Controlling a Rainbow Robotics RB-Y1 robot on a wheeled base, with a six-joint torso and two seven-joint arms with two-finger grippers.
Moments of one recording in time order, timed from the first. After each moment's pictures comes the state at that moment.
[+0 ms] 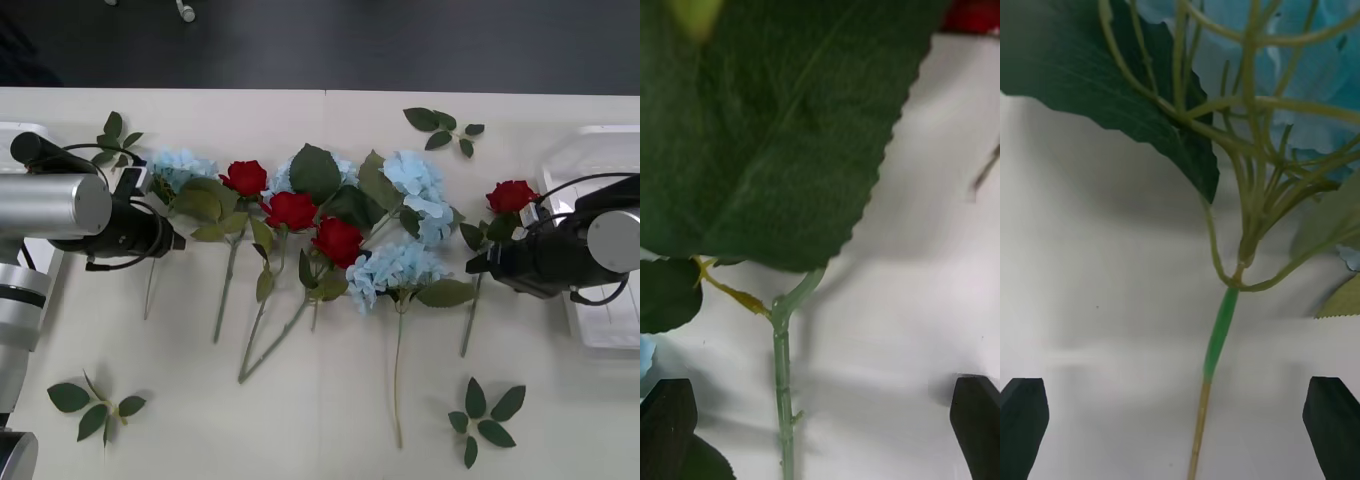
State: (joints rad) right arm -0.51 -0.97 0.69 -1.39 -1.30 0.88 1.06; left arm -0.43 0.39 0.05 -1.44 0.44 1.34 -1.61
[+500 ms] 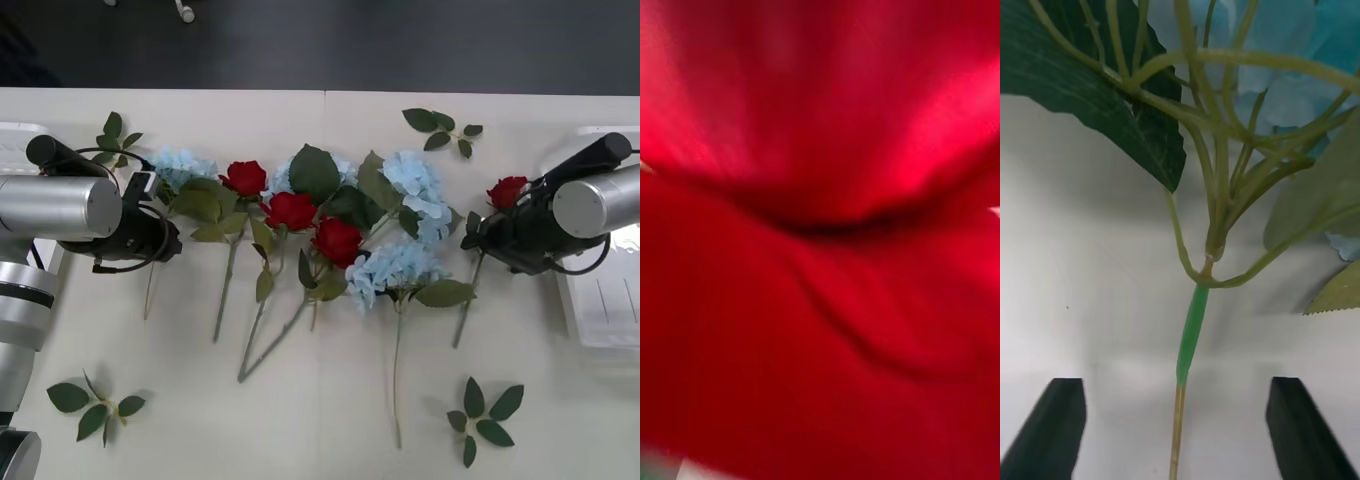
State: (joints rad) right arm -0.74 -0.90 0.87 -1.20 -1.26 0.90 0.83; left arm -0.43 0.39 0.02 -1.42 0.42 1.34 -1.61
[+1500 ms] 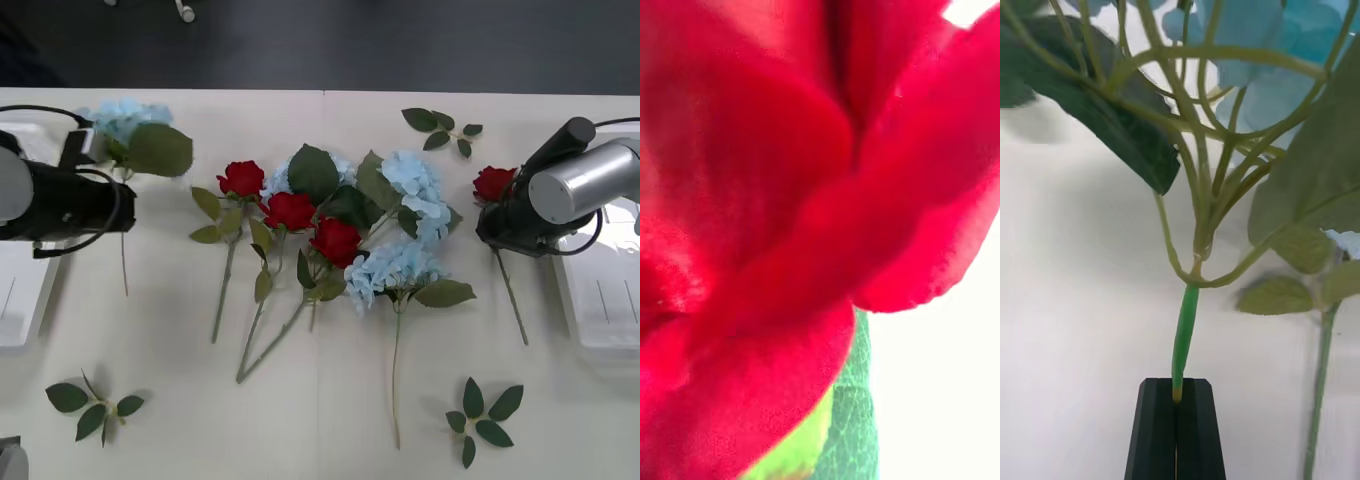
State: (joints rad) right arm -0.87 -0.85 1.00 -1.08 -1.14 0.94 0.83; left arm -0.34 0.36 0.28 -1.80 0.54 1.51 -1.61
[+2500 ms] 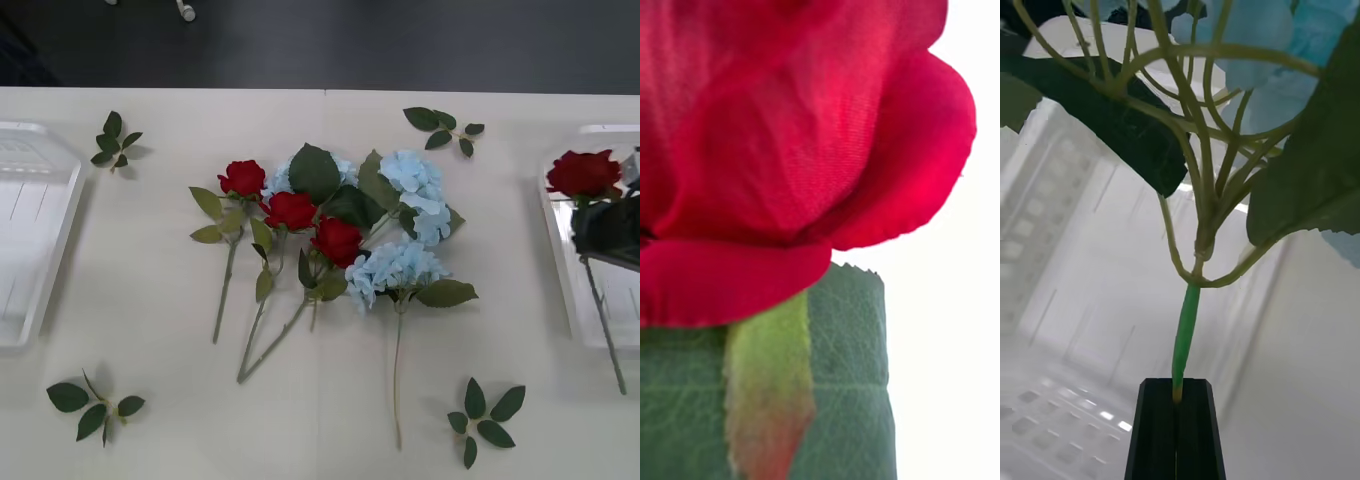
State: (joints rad) right arm -0.17 -1.06 0.06 -1.96 -0.97 1.36 0.83; left arm -0.14 0.40 0.70 -2.17 0.41 1.58 -1.60
